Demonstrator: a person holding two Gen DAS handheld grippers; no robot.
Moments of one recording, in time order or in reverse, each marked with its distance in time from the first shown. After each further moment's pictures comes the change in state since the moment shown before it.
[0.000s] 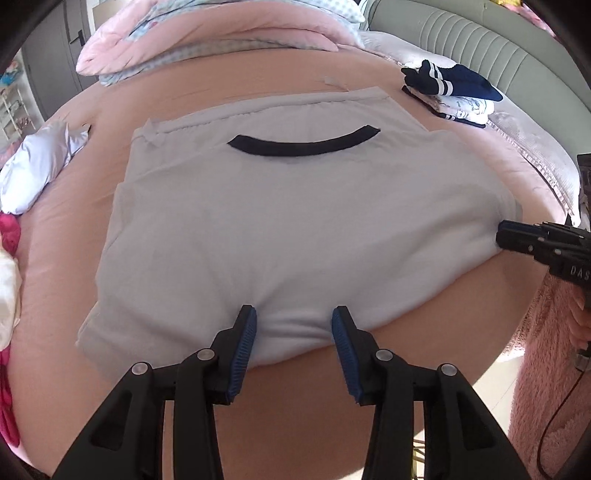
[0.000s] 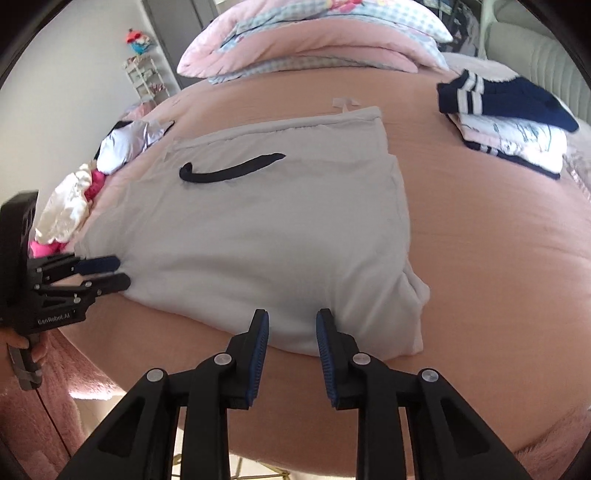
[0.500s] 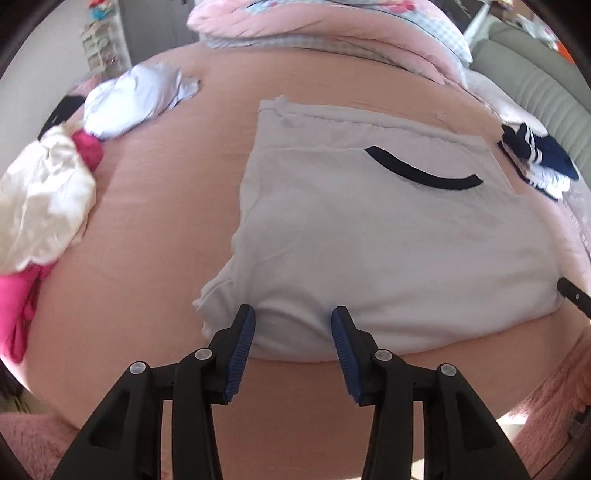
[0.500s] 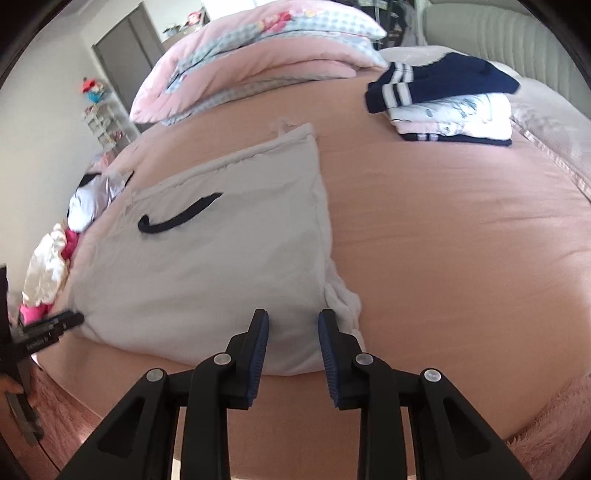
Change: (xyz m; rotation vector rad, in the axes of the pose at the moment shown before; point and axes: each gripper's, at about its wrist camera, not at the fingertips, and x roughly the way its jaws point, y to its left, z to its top) left arm -0.019 0.056 -0.009 -0.341 -0.009 0.163; right arm -0.008 -0.038 0.005 0.181 -0.096 -0.069
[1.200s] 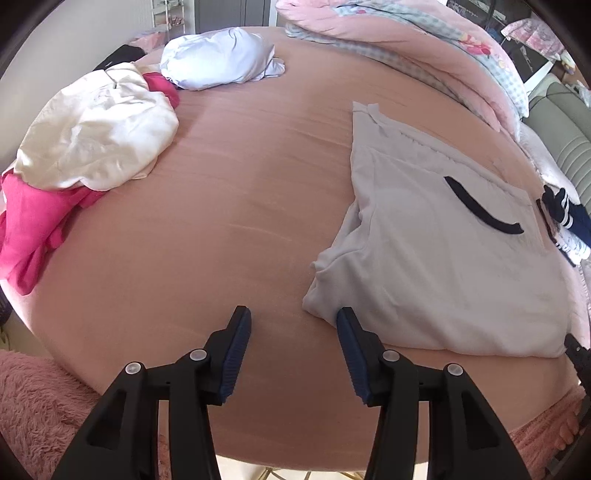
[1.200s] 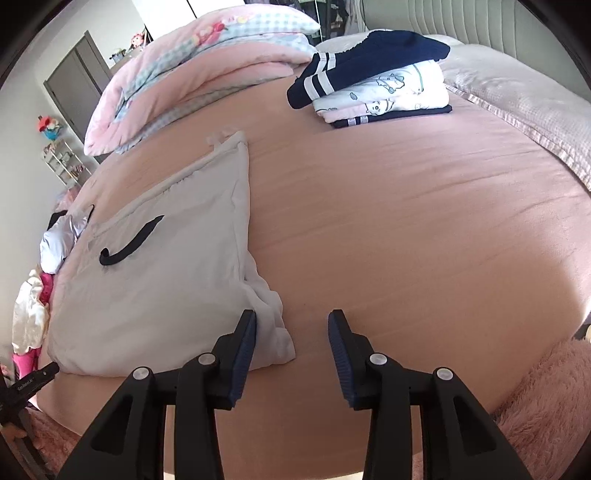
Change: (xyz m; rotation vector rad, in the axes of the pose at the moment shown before) left arm -0.004 0.057 -0.013 -0.262 -0.027 -0.024; right arm -0.005 -0.025 -0.004 0.096 -0.006 -0.114
